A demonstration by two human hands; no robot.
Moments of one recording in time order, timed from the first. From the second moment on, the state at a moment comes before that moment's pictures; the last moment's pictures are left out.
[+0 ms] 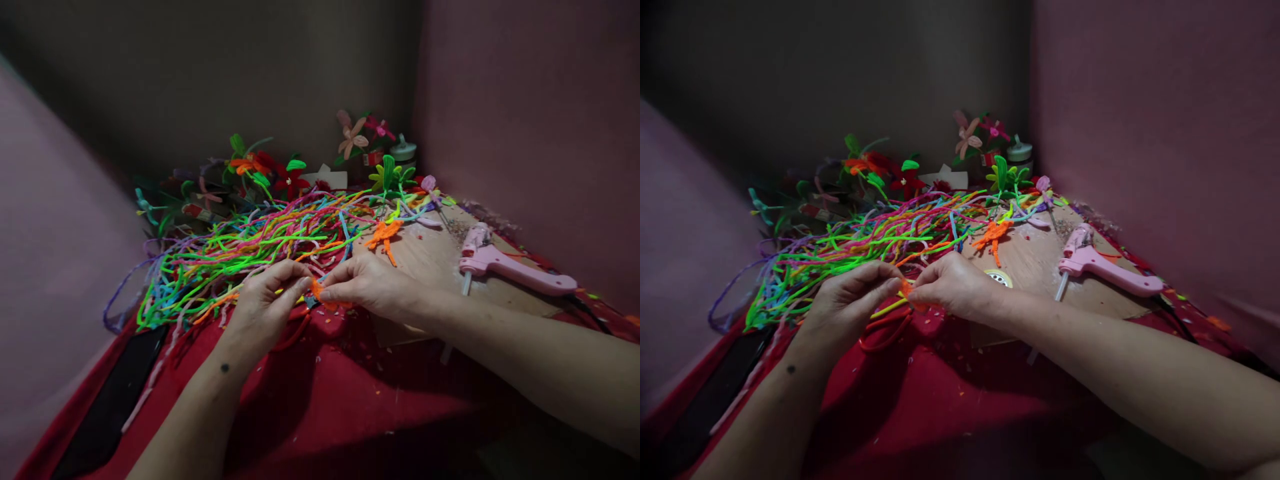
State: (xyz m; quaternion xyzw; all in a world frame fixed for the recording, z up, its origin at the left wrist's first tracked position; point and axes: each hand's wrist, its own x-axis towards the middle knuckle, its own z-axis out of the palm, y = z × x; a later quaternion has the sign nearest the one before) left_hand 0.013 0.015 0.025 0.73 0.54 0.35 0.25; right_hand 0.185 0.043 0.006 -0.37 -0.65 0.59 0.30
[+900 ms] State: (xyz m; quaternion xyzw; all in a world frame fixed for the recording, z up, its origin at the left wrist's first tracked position) left_hand 0.015 0.016 0.030 0.77 0.51 0.33 0.20; right_hand 0.182 0.045 -0.003 -0.32 -0.61 0.67 0.28
